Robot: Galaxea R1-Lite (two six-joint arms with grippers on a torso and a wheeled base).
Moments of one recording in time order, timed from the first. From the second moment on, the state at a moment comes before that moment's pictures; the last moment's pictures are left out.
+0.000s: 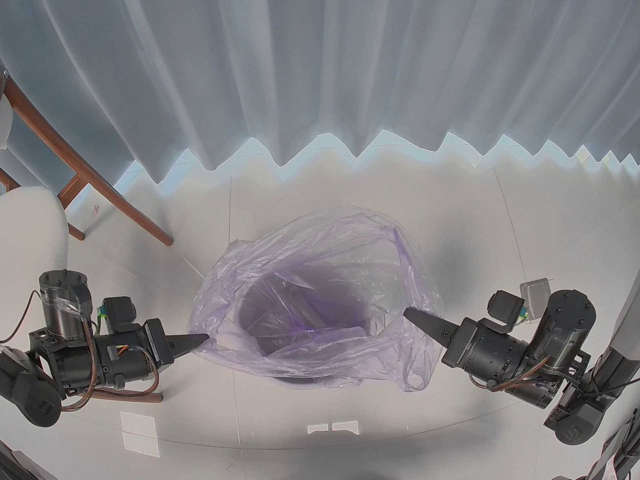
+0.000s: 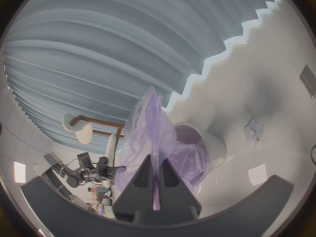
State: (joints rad) left arm -0.24 1.57 -0.30 -0.84 -0.48 -0.72; right arm 0.66 1.89 -0.25 -1.55 0.14 0.75
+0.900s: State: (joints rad) left arm -0.28 1.74 -0.39 -1.13 -0.48 -1.01; right arm 0.78 2.23 -0.57 -1.55 0.13 0.69
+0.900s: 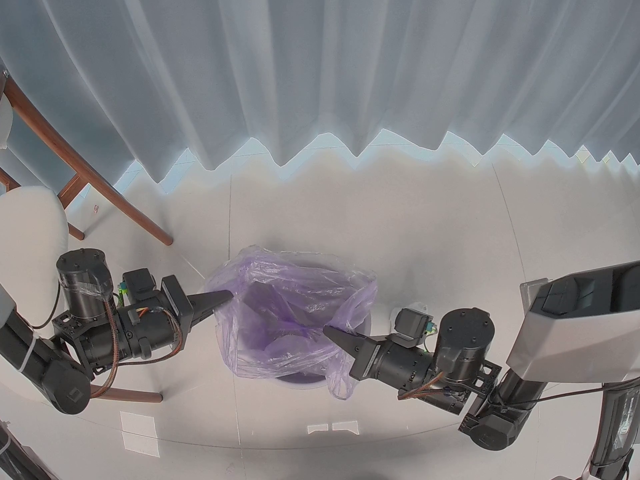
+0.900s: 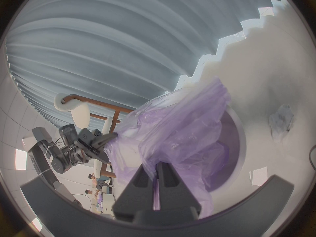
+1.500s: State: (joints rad) left arm -0.53 2.07 -0.32 -1.54 -0.33 -1.22; right arm 0.72 2.23 -0.50 -1.55 0.09 0.64
